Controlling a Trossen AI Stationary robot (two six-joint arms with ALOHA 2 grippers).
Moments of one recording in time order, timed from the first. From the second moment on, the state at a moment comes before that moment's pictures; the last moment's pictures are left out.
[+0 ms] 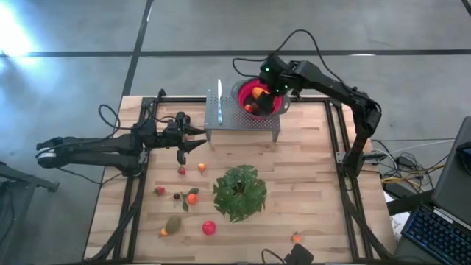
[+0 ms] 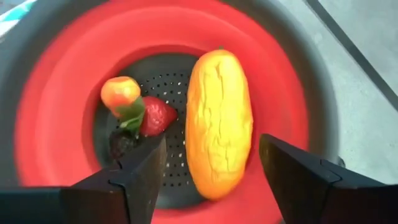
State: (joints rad) left arm 0.23 0.77 0.39 0.47 0.14 -0.05; right arm -0.56 1.81 1.86 -1.12 0.11 0.07
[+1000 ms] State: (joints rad) left arm 0.23 0.77 0.39 0.47 0.14 -0.05; right arm 0.19 1.70 1.88 -1.57 0.19 0.57
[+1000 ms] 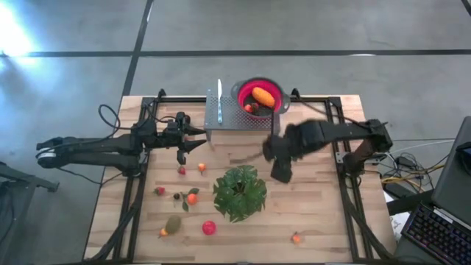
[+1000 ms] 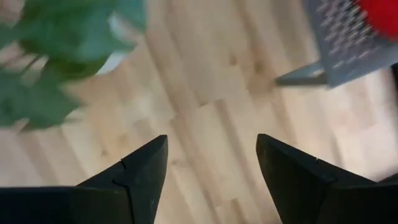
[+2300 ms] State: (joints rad) left arm 0.23 0.77 0.39 0.47 0.14 -0.05; right arm 0.86 1.81 1.60 -1.29 0.17 1.60
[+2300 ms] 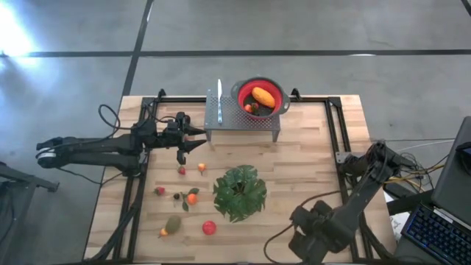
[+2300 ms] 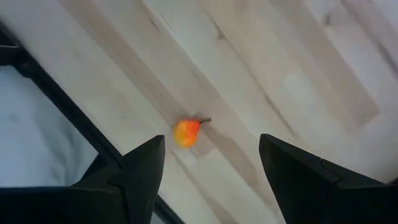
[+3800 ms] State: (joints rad) left arm 0.23 0.77 0.37 0.47 0.14 0.00; right arm 0.86 2.16 1.59 -1.12 0.03 1.87
